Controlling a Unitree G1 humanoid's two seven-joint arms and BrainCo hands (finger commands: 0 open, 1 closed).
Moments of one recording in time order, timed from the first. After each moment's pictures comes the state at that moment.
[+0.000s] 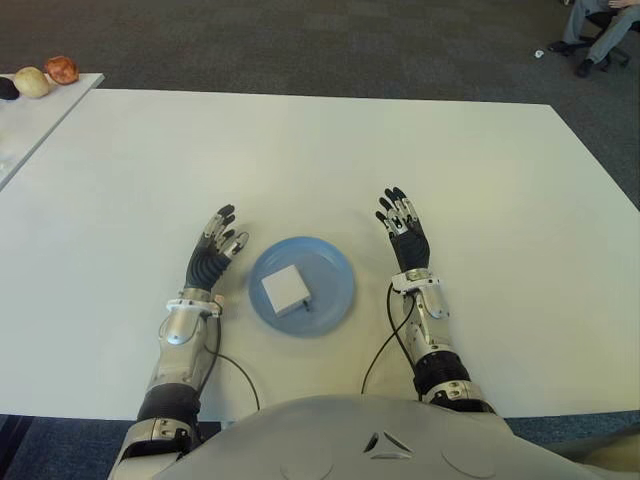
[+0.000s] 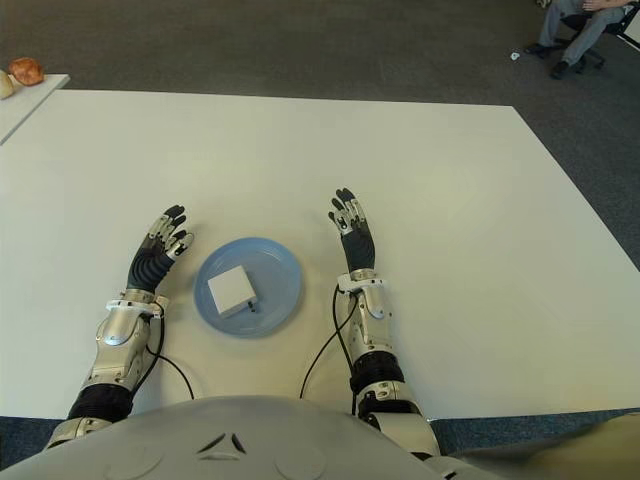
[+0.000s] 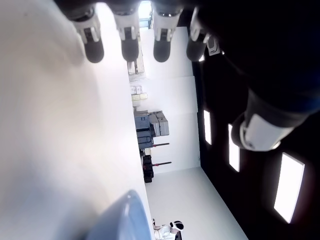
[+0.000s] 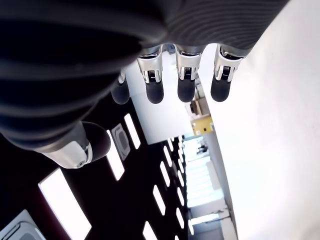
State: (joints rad) left arm 0.12 0.16 0.10 0.50 -0.04 -0.56 -0.17; right arm -0.09 0.06 -0.06 0.63 0.28 -0.54 0.29
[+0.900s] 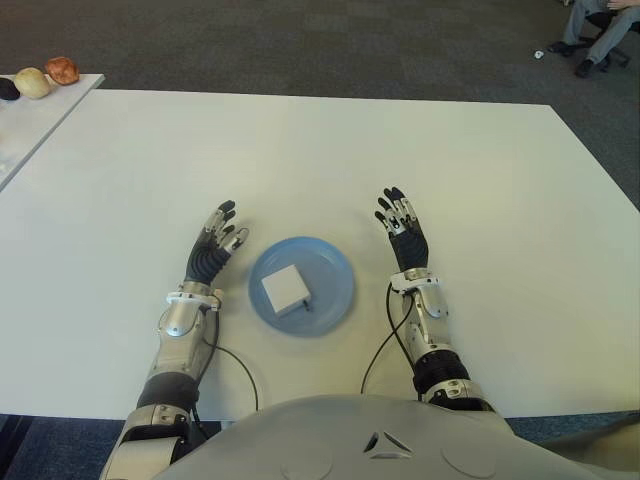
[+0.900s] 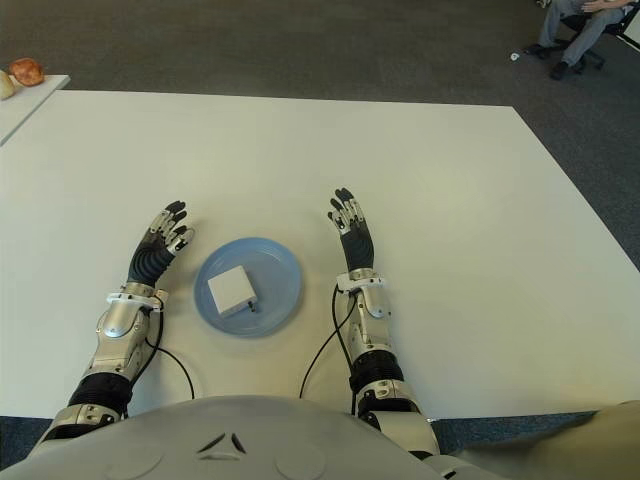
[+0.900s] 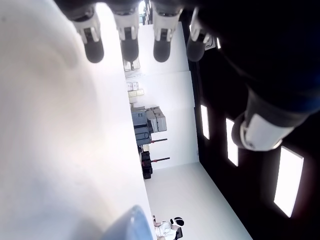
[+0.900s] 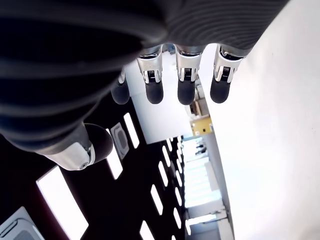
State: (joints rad) left arm 0.06 0.17 0.10 0.58 -0.05 -0.58 -0.18; right arm -0.10 0.06 -0.06 0.64 0.25 -0.55 0.28
